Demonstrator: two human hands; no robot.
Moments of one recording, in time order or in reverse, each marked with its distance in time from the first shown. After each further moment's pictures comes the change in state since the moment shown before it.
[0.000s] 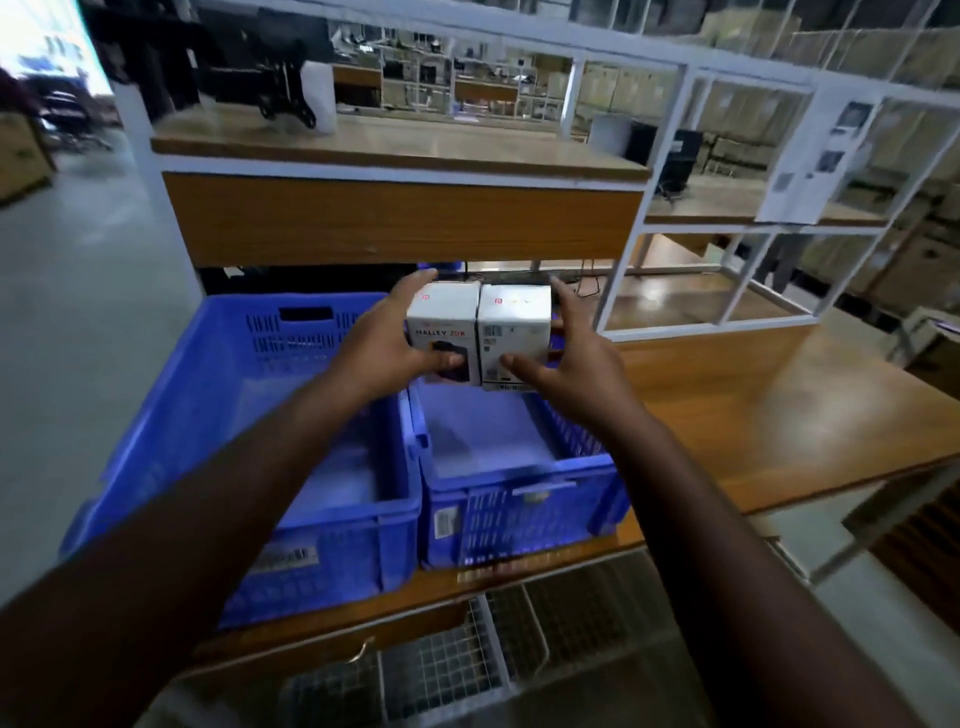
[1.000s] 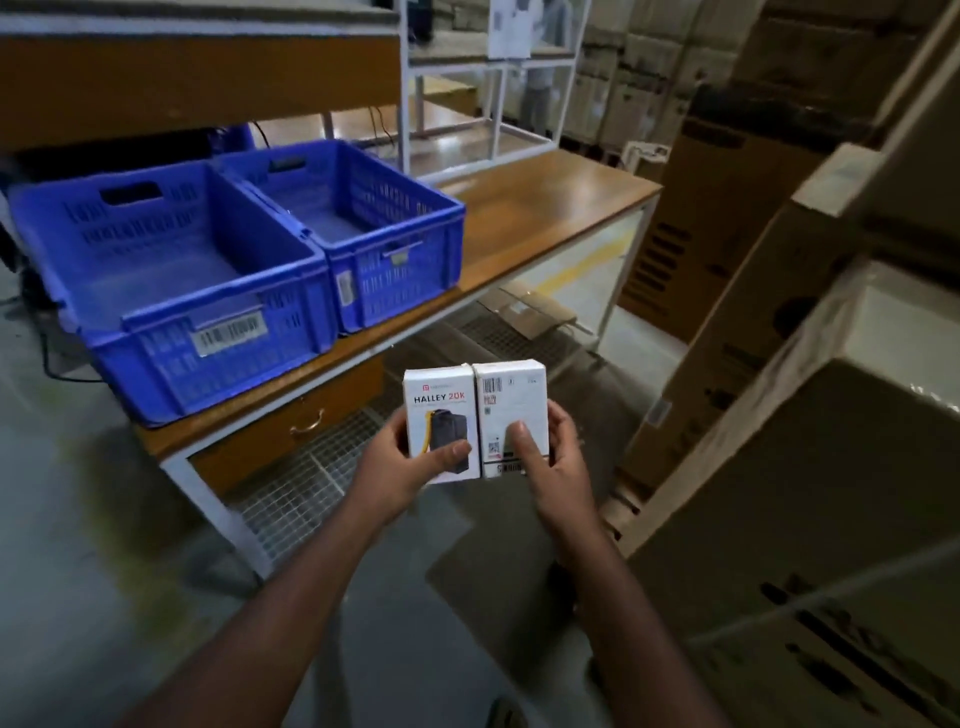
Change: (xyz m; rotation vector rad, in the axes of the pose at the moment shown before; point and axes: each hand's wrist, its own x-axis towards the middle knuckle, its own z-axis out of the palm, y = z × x) left_hand -0.473 0.015 0.014 -0.692 -0.565 -0.260; right_hand -0.544 -0.102 0.085 0.615 0.533 0.561
